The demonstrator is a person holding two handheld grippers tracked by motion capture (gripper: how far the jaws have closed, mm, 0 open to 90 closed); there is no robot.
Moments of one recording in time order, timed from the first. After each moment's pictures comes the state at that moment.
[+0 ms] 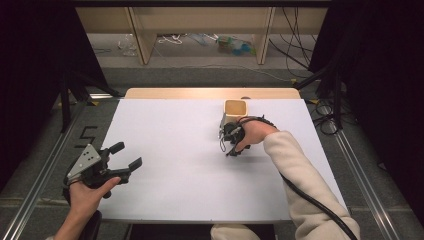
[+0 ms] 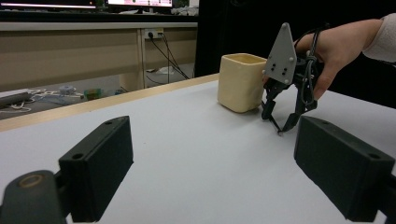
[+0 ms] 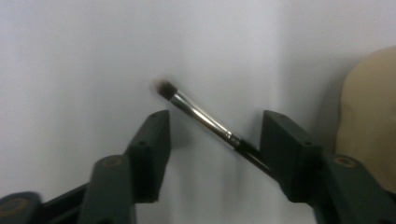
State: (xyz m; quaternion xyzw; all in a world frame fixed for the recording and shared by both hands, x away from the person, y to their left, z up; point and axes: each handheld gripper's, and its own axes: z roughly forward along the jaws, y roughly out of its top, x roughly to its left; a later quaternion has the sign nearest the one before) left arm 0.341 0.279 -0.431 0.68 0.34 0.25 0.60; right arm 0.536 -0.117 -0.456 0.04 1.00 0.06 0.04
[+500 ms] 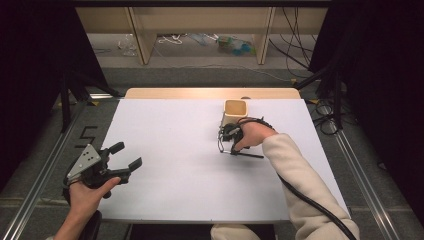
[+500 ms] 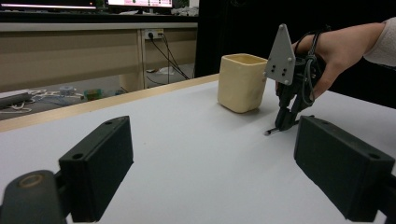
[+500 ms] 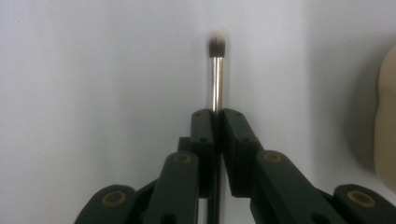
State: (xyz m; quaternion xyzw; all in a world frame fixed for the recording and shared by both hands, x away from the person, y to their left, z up) left arm 0.340 0.279 -0.431 0.67 0.34 0.25 0.61; right arm 0.530 -0.114 -0.454 0.08 1.00 0.04 0.01
